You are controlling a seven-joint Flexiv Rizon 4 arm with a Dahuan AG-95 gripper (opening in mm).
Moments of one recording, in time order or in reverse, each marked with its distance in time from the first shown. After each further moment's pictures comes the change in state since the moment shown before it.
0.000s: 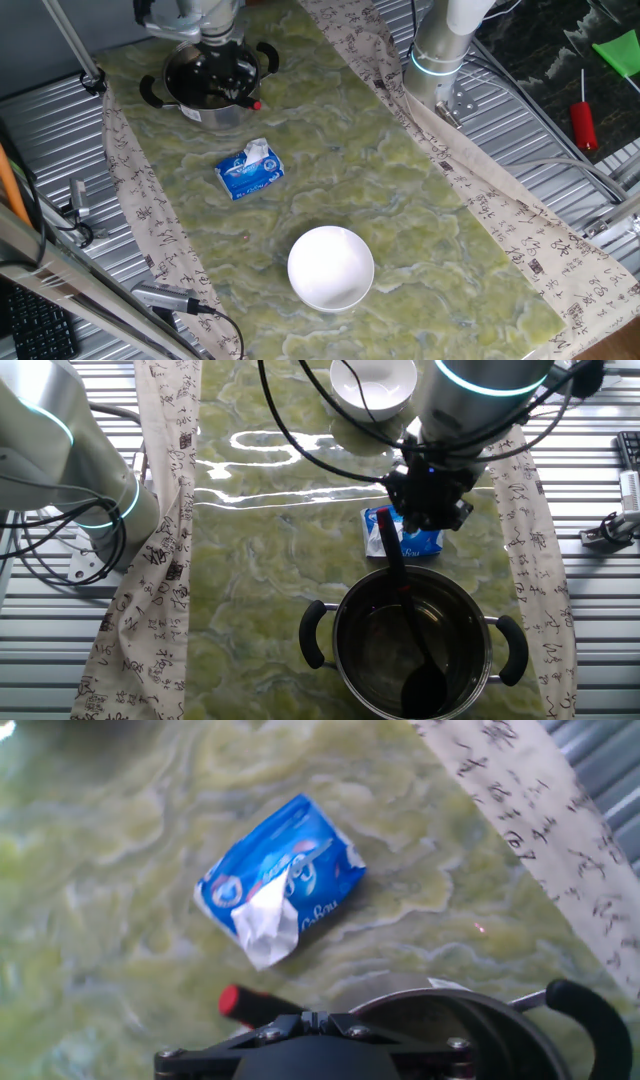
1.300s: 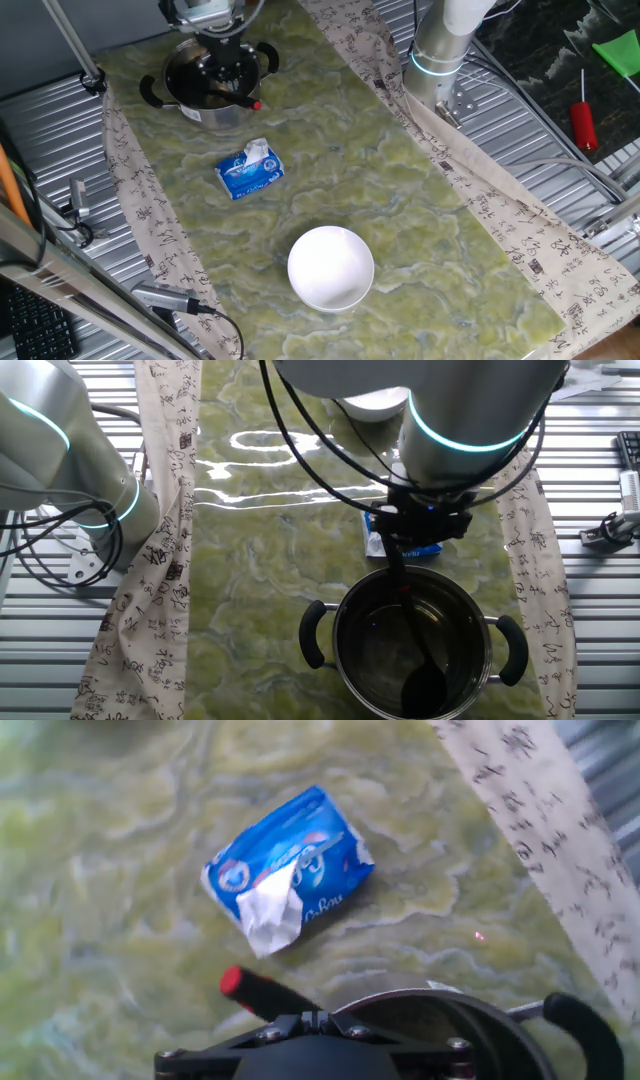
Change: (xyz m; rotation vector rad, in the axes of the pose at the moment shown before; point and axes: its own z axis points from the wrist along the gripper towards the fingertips) arm 0.021 -0.007 0.015 0.015 -0.077 -0.552
